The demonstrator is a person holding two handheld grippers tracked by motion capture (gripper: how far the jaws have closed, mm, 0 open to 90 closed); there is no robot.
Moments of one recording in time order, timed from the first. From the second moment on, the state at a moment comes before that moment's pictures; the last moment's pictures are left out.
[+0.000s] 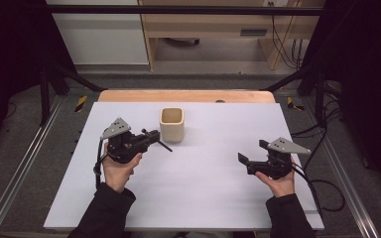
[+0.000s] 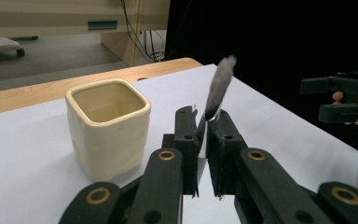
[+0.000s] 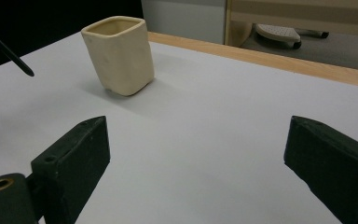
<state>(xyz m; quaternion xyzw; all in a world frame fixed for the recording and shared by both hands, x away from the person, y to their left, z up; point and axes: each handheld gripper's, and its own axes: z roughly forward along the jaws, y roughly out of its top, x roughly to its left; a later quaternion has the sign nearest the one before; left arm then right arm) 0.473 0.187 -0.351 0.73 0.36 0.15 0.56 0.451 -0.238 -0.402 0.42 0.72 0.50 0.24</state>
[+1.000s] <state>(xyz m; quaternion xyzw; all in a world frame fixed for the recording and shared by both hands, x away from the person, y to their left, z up) 0.504 0.177 -0.311 0.74 0.36 0.18 0.54 0.451 -0.239 -0.401 0.42 0.72 0.50 0.24</state>
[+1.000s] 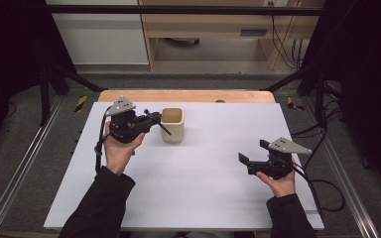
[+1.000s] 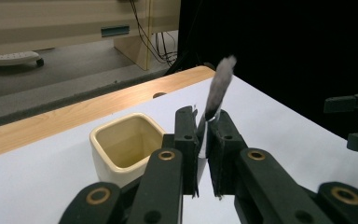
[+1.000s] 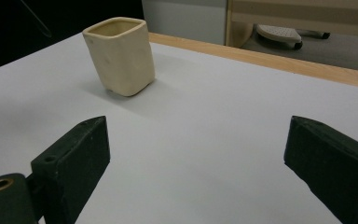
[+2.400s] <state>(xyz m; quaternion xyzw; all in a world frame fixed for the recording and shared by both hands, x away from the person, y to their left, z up) 0.555 0.170 -0.293 0.74 0.39 0.22 0.51 0.450 -0.240 -0.400 0.41 0.72 0.51 0.23</state>
